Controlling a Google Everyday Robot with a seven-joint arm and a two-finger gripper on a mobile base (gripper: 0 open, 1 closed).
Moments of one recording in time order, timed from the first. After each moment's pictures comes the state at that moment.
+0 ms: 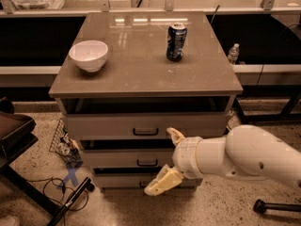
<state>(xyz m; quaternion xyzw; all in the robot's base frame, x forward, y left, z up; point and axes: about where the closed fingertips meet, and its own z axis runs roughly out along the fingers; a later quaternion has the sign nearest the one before) 0.423 -0.025 0.714 -0.53 0.73 0.21 0.38</state>
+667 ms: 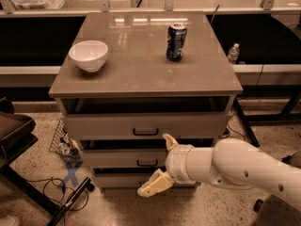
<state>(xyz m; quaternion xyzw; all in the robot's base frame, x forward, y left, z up) 0.436 -0.008 0.676 -0.50 0.74 0.21 0.40</state>
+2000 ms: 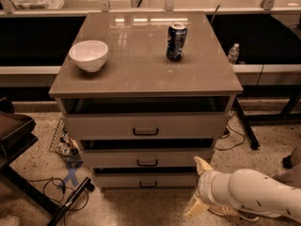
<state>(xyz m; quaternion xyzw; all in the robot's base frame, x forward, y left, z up) 0.420 -0.136 0.546 -0.59 0.75 0.05 0.31</state>
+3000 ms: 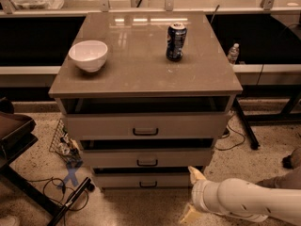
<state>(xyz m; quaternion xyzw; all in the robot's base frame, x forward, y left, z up) 0.415 -0.129 0.480 -0.60 0.74 0.05 0.30</state>
